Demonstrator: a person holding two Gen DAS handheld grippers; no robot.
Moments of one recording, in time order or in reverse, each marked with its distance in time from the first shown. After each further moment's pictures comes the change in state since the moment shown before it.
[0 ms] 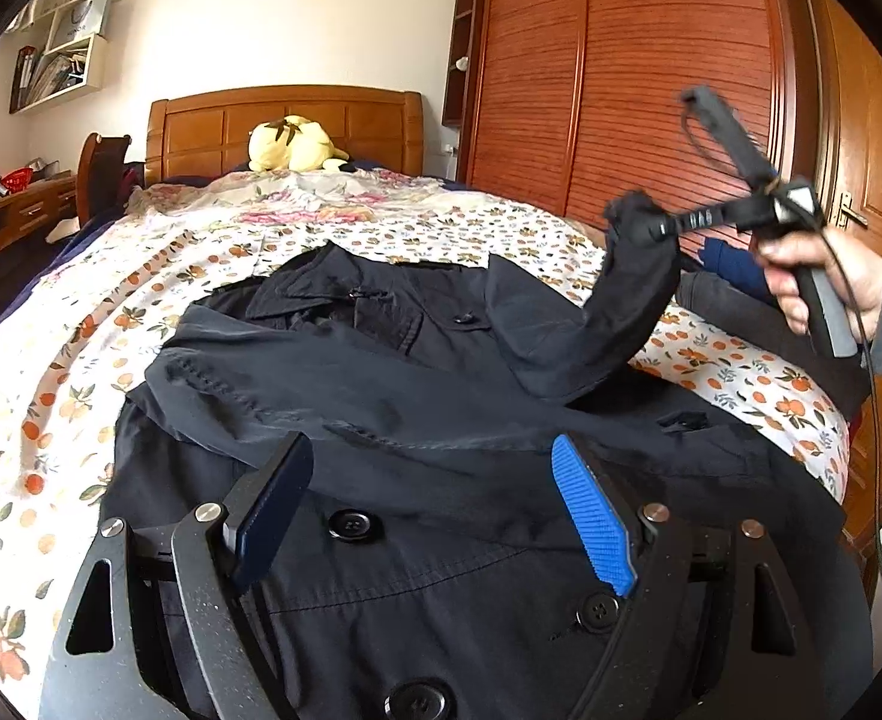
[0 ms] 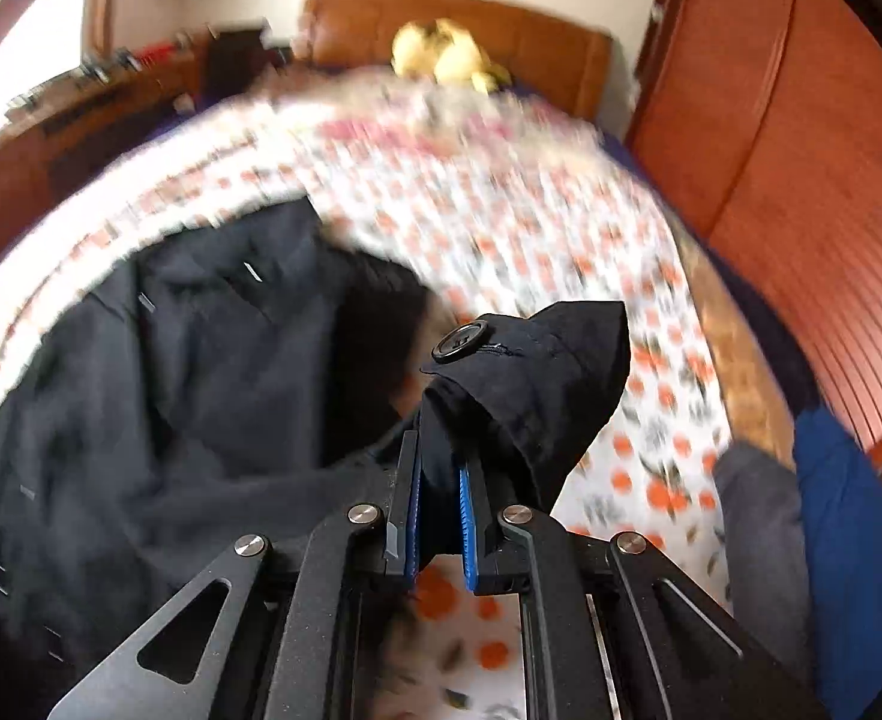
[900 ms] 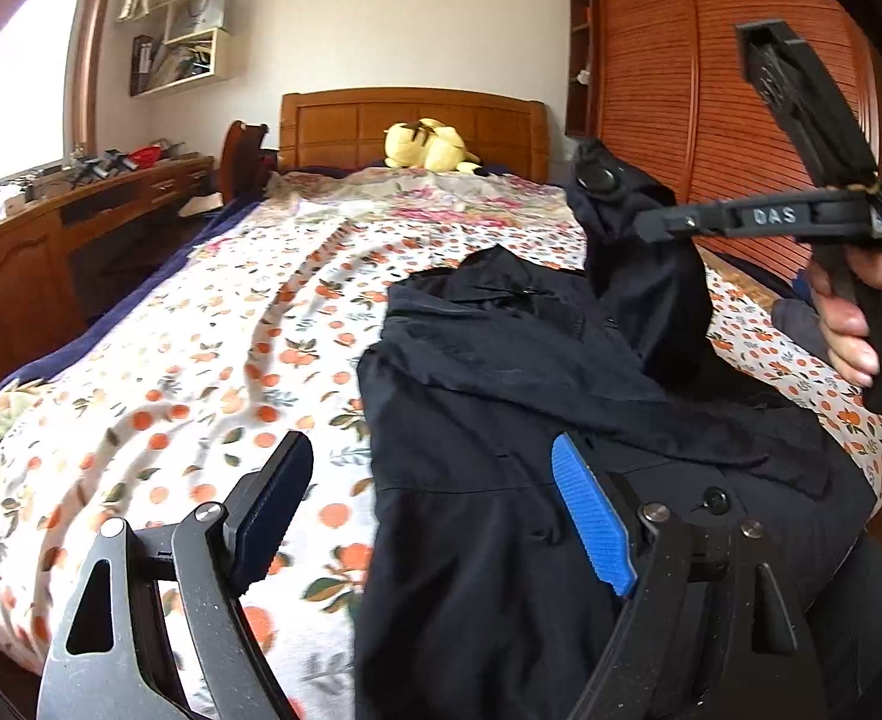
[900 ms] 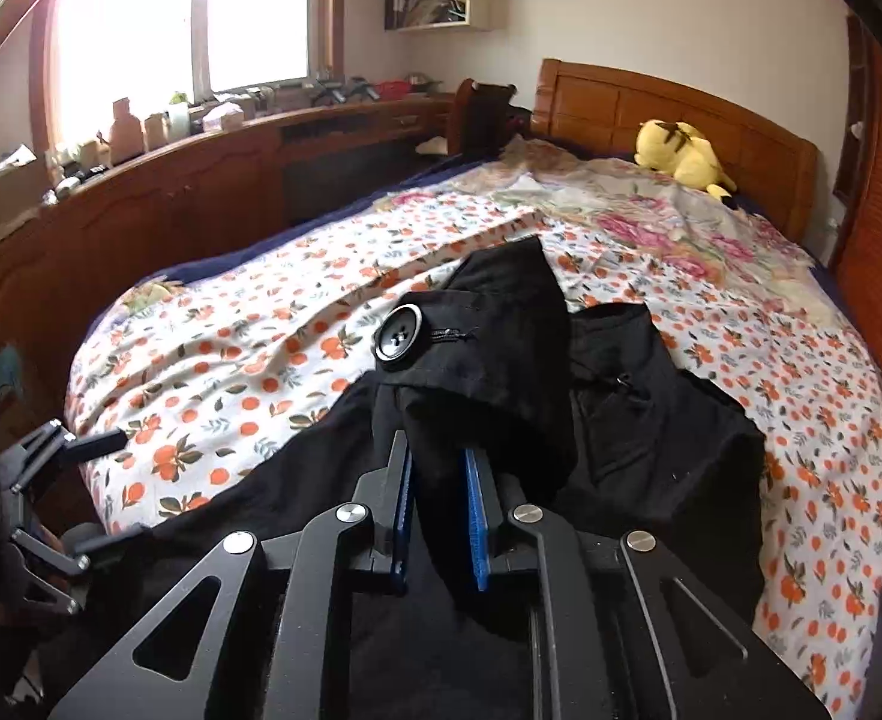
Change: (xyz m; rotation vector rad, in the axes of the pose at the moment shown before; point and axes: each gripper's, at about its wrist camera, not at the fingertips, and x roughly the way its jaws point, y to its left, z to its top) left arm -0.112 0.083 -0.026 -0.096 0.002 0.278; right arm -0.052 0.158 0.010 -0.217 -0.098 0.412
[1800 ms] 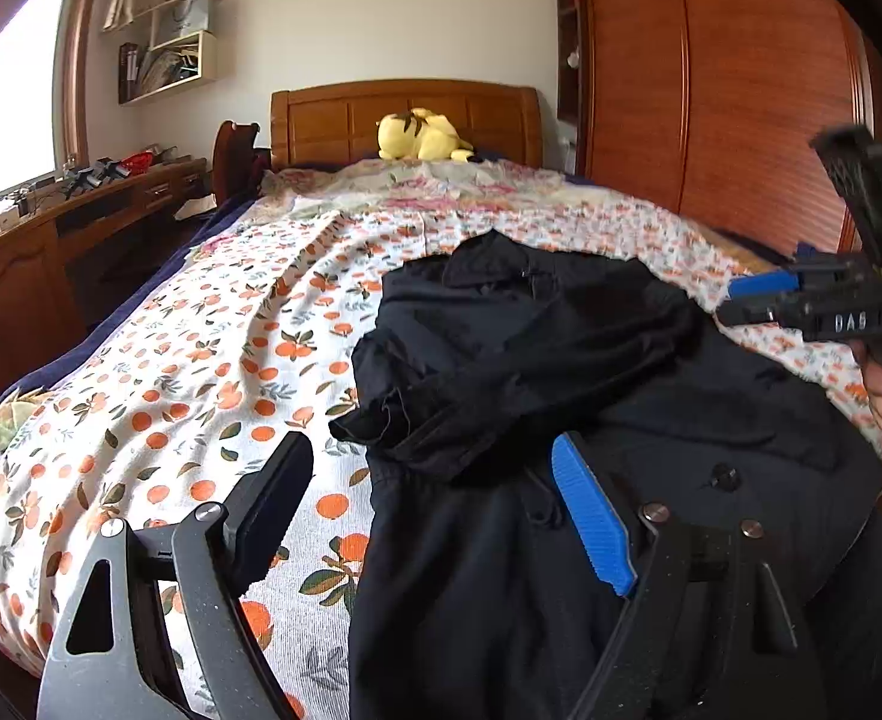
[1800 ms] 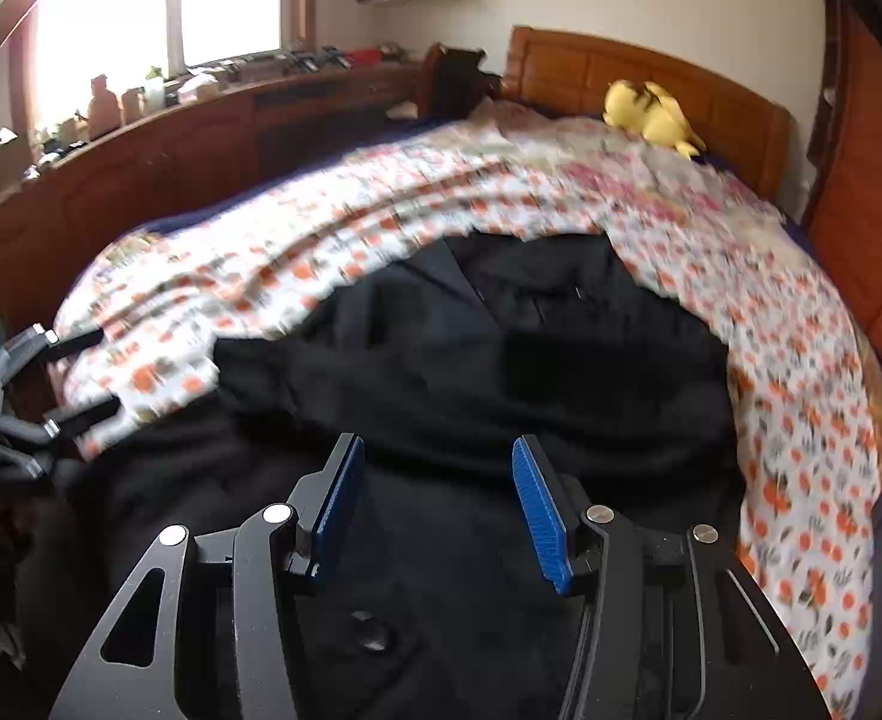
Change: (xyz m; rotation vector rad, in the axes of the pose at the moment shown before) left arm 0.016 -0.008 -0.009 0.061 0.035 0.006; right arm 0.007 -0.038 -0.075 0.050 0.084 -0.071
